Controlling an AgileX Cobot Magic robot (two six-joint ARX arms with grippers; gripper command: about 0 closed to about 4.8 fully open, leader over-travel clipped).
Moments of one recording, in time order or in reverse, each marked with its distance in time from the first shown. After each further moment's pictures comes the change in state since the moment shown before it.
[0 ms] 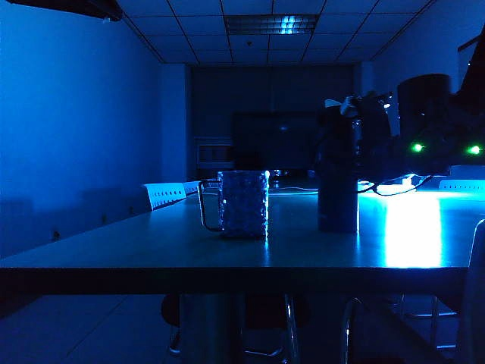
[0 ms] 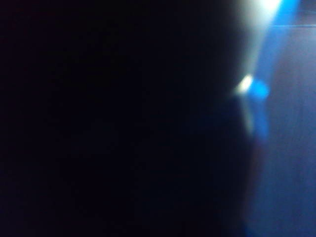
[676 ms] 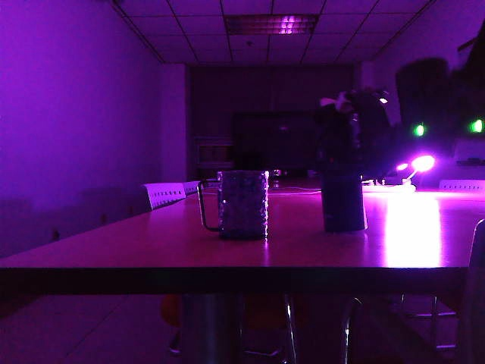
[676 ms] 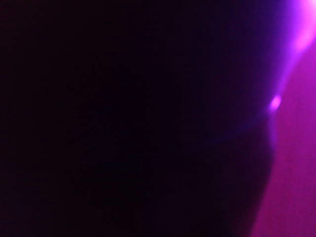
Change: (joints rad) left arm 0.000 0.004 0.078 -0.052 0.016 0.005; right arm 0.011 -0.103 -0.013 -0.193 0.004 -0.114
